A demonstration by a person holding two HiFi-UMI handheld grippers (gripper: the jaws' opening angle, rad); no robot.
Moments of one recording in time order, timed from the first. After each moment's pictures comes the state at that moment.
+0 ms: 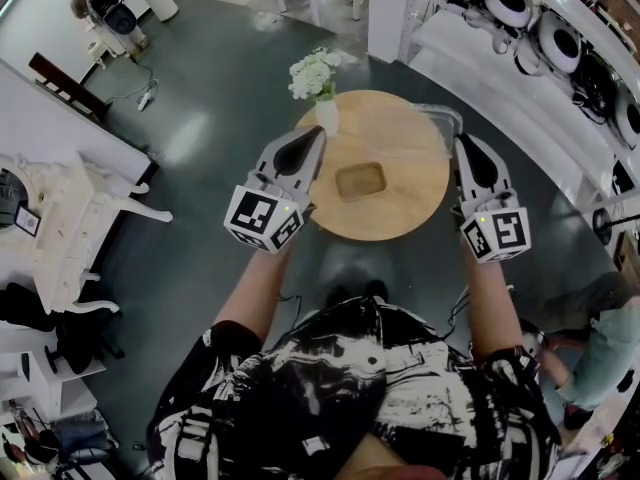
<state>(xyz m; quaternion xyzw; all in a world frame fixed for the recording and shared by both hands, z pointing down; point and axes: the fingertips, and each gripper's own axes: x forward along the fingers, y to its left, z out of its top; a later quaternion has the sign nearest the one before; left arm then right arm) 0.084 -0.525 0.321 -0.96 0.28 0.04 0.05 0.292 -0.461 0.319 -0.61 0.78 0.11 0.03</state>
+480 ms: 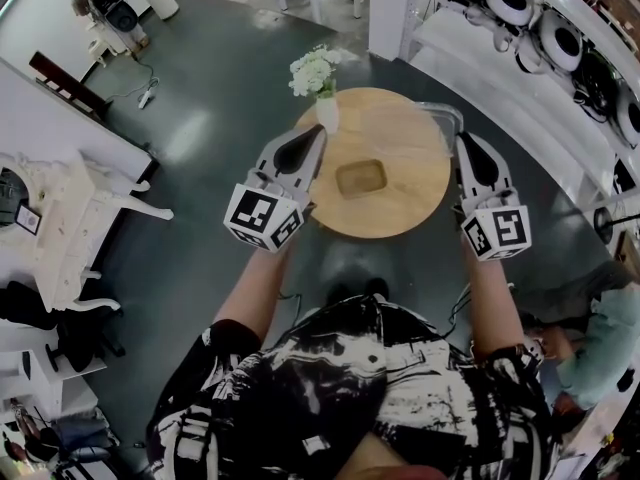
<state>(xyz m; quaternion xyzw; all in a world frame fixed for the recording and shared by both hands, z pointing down) 0.085 -0.523 0.319 -0.96 0.28 0.04 0.05 0.295 -0.462 0.321 -0.61 0.78 0.10 0.02</state>
